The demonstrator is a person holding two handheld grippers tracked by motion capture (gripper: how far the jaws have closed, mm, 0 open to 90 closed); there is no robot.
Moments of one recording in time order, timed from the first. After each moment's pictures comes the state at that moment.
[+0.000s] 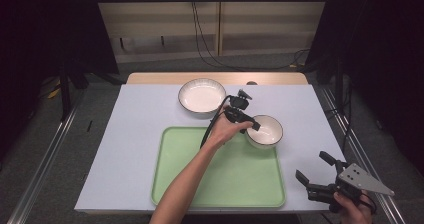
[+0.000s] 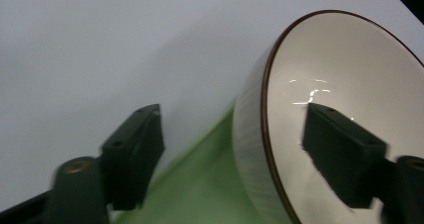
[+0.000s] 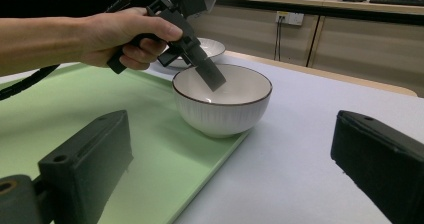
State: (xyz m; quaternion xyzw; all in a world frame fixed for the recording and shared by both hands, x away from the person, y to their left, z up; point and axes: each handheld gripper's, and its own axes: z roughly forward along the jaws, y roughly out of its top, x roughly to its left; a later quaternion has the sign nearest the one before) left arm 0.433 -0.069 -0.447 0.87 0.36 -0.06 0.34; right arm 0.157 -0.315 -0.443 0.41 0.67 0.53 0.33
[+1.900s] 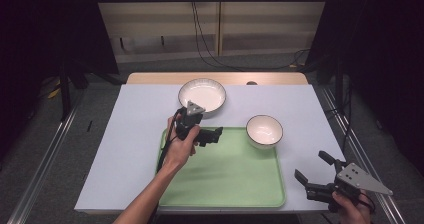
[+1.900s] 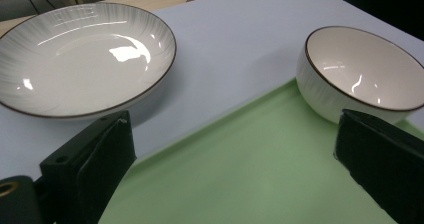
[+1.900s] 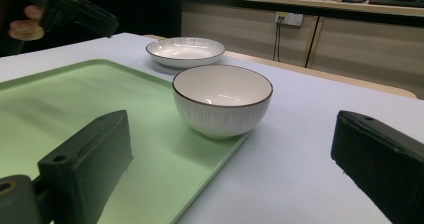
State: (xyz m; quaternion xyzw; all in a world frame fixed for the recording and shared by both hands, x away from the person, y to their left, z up) left arm 0.338 0.067 -0.407 0.79 0.39 0.16 0.44; right arm 0.158 -0.312 -0.442 0.41 0.67 0.53 0.33
